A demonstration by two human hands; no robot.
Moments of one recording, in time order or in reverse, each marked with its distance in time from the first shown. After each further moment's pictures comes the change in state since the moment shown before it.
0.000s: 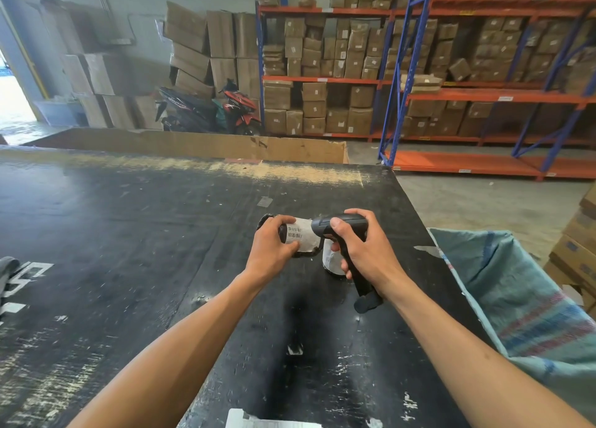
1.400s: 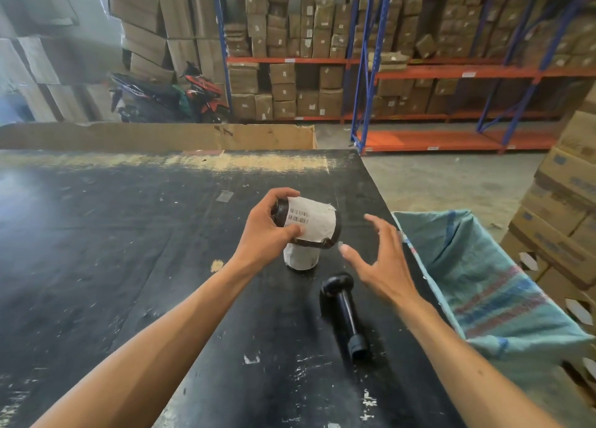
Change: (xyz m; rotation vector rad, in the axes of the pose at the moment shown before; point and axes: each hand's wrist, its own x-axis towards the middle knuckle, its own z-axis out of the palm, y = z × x) left_hand 0.023 0.060 0.055 -0.432 -0.168 0.028; right_hand 0.001 0.084 -0.106 -0.504 0.223 -0.130
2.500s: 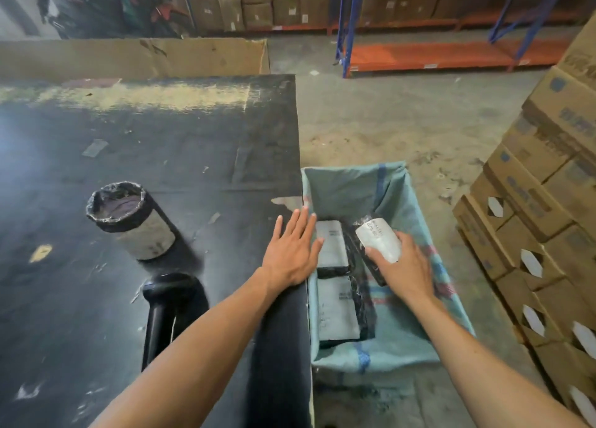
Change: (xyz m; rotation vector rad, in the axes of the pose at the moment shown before) left_hand 0.058 -0.151 0.368 1.084 -0.531 -0.136; right_hand 0.062 0.346 -0.170 -0.294 -0.087 0.512
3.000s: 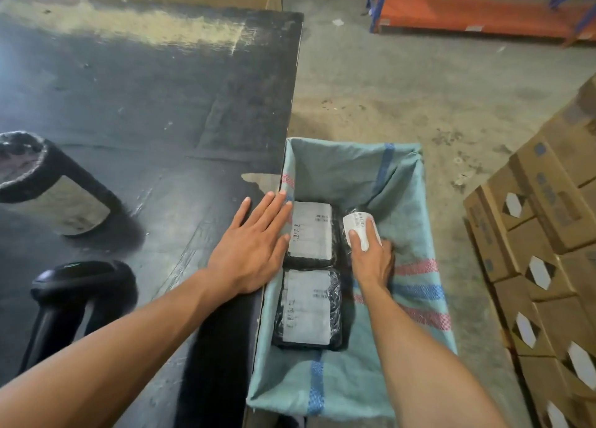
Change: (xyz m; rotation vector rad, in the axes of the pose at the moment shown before) left_hand 0.003 -0.006 0.009 0.062 0.035 0.004; right_hand 0.090 0.053 0.106 0.014 -0.007 0.122
